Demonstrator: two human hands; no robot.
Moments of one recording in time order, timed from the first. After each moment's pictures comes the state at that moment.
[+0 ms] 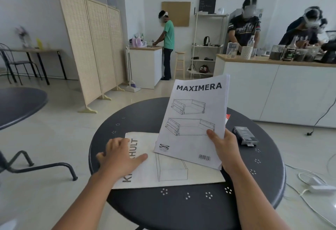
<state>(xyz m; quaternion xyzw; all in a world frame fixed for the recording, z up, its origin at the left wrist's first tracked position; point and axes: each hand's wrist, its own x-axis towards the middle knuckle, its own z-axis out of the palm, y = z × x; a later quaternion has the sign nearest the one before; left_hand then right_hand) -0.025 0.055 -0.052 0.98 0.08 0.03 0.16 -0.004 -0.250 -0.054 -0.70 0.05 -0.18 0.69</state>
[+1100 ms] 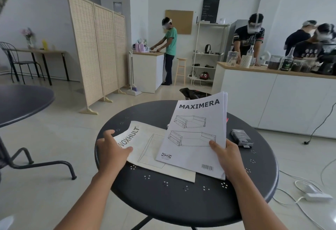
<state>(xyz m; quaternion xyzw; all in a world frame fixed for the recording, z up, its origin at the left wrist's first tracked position) -0.049 0.065 -0.053 0.87 0.20 0.20 0.41 -0.035 -0.259 -0.069 -0.74 0.06 -0.16 0.65</state>
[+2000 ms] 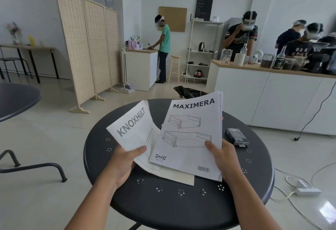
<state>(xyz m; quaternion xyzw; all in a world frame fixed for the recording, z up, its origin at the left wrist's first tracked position) -0.049 0.028 -0.056 0.58 0.01 -0.01 0.81 -0.034 -0.259 -0.068 -0.74 0.07 -0.16 0.66</state>
